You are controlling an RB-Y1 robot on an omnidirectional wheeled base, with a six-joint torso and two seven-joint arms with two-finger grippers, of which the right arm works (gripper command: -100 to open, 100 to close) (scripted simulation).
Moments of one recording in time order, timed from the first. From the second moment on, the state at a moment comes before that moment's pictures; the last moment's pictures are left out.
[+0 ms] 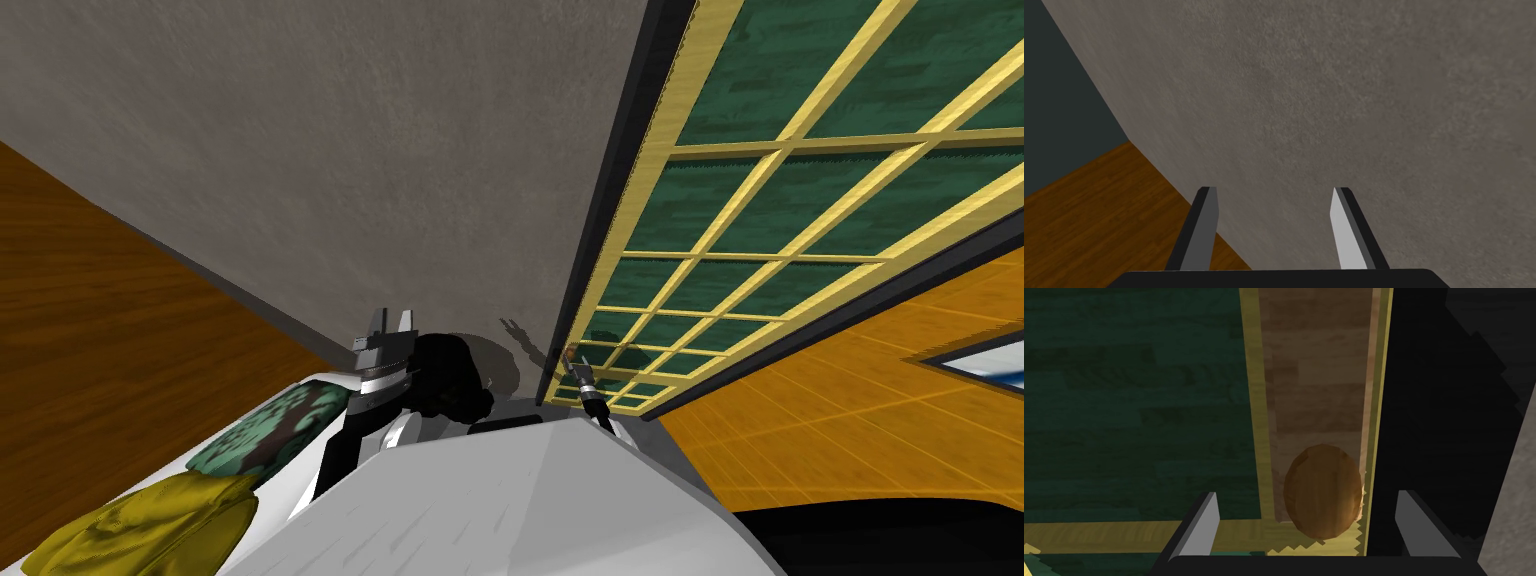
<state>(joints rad) 0.04 -0.14 -0.44 -0.69 0.34 -0.93 1.20</state>
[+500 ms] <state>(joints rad) 0.04 -0.14 -0.44 -0.69 0.34 -0.92 1.20</state>
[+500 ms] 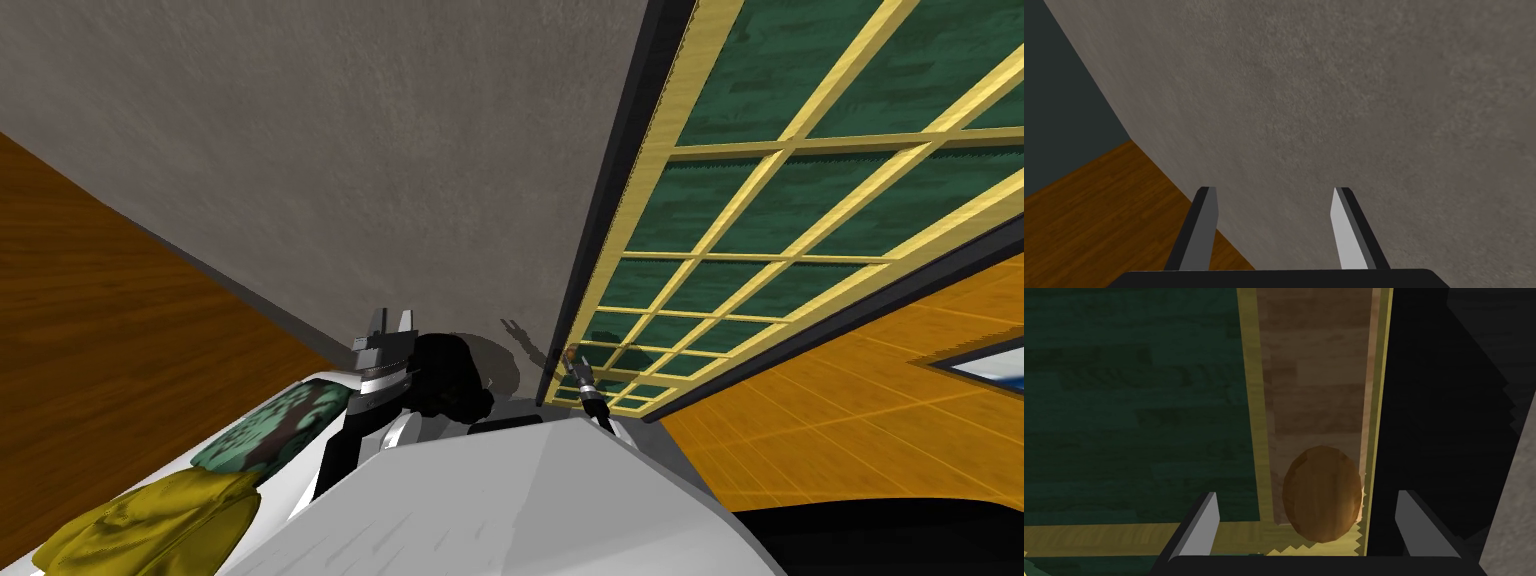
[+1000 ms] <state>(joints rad) 0.03 -0.14 -0.44 -0.69 0.34 -0.93 1.20</state>
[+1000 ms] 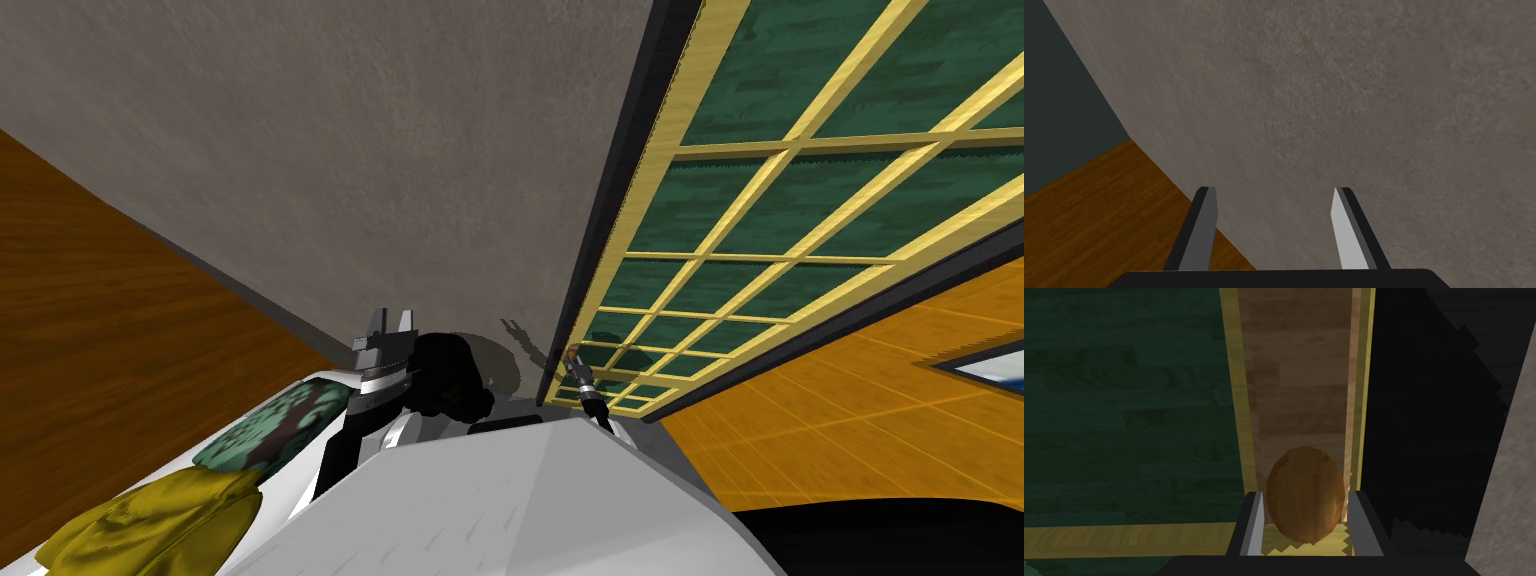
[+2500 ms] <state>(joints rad) 0.07 -0.15 -0.40 -0.72 0.24 -0.92 0.87</state>
